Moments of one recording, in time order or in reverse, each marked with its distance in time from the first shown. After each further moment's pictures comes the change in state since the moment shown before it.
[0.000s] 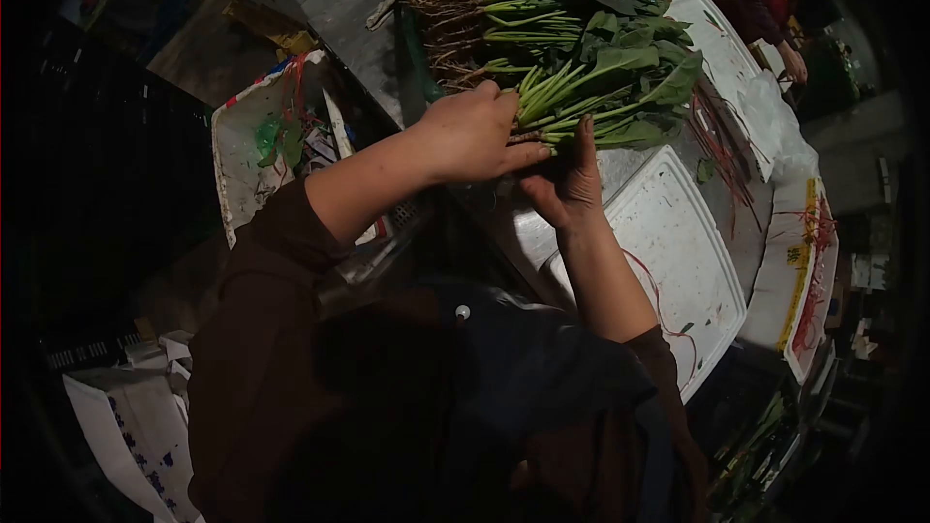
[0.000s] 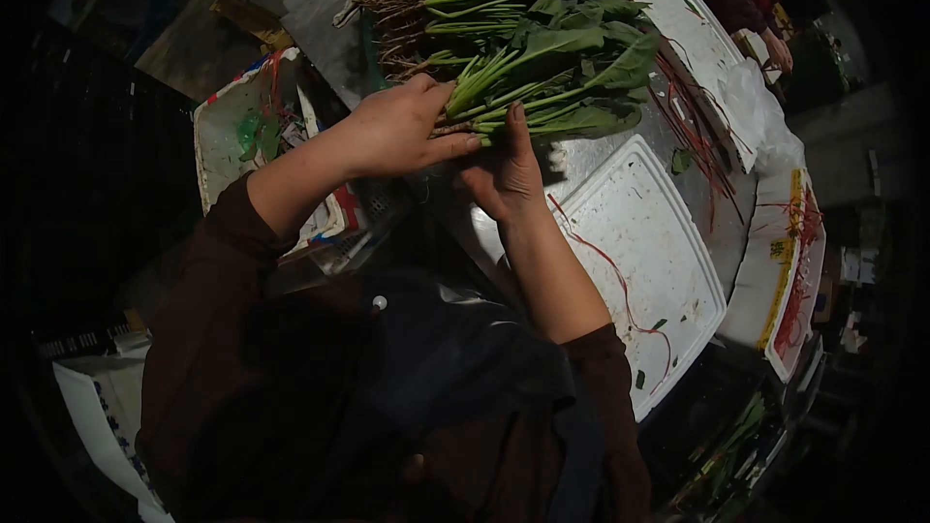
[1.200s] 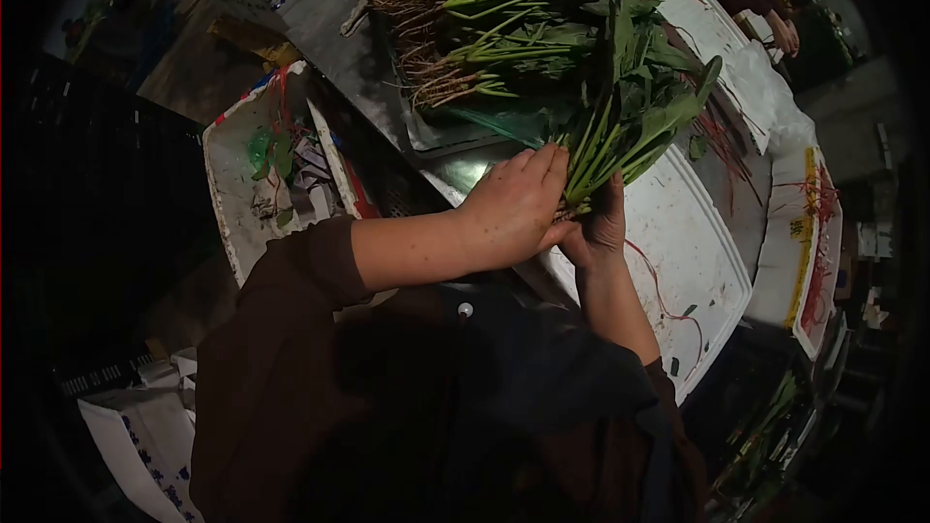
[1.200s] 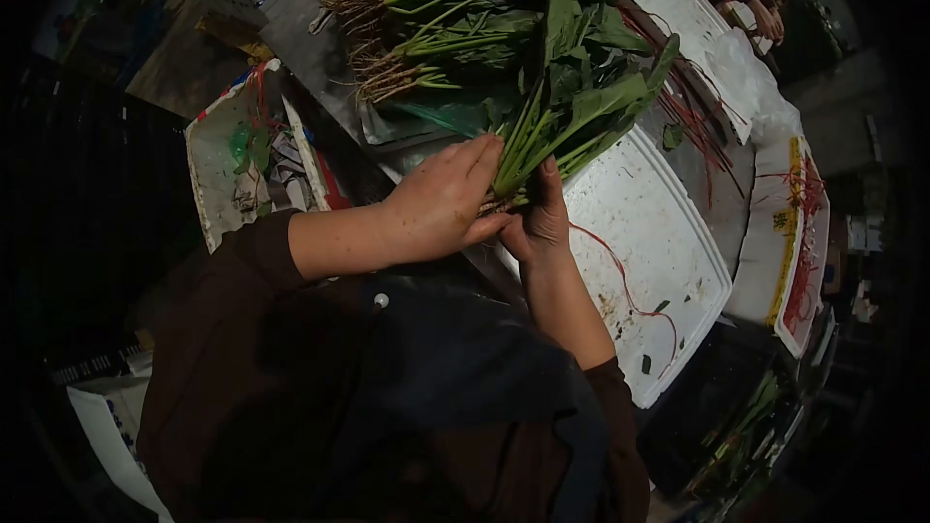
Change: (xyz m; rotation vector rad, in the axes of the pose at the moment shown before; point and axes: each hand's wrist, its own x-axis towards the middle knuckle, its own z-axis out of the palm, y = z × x) left_hand -0.024 0.073 0.066 -0.052 0.185 0.305; right_hand -0.076 -0.021 -0.039 0.029 0.171 -0.187
